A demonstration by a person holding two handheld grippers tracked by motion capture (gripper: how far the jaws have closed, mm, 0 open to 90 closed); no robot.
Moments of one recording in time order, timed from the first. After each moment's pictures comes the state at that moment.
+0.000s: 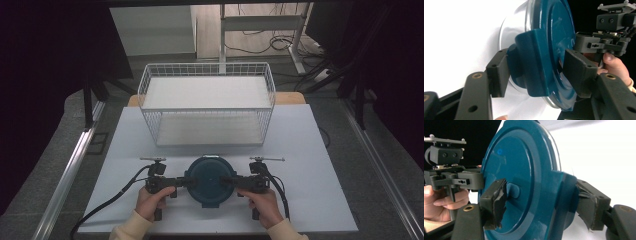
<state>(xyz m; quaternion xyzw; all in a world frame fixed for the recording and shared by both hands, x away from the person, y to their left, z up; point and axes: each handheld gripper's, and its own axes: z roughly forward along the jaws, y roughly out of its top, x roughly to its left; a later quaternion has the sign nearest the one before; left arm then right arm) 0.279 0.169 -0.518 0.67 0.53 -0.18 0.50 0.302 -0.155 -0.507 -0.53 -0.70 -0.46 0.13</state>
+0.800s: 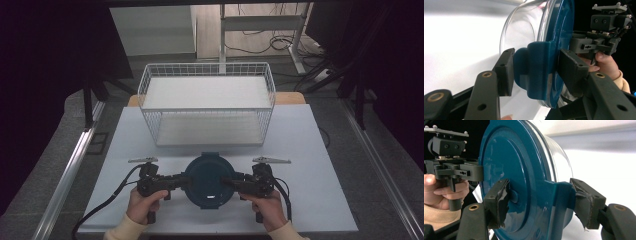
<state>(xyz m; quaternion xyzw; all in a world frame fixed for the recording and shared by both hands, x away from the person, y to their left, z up) 0.256 0.176 -0.480 0.68 0.48 -0.12 0.54 0.280 -0.157 -0.476 -0.45 -0.72 -0.51 0.07</state>
